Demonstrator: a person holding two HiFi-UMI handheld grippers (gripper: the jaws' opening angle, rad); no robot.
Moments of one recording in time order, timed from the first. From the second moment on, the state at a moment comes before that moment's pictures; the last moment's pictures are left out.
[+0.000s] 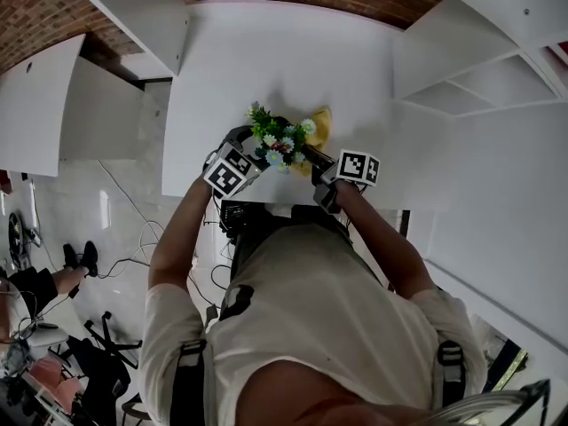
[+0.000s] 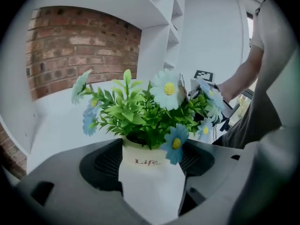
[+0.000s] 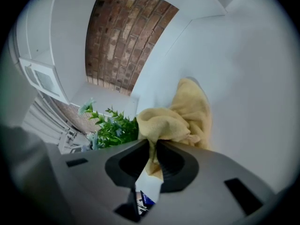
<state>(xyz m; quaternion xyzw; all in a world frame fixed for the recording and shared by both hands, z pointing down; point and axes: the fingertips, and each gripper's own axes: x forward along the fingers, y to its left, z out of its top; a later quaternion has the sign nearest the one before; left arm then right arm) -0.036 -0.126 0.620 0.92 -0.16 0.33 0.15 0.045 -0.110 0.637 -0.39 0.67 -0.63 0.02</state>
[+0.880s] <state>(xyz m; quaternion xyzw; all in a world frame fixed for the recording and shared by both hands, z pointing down) -0.071 -0.120 0.621 0.89 -0.27 0.34 0.15 0.042 -0.122 0.631 -0.37 0.68 -0.63 0.04</state>
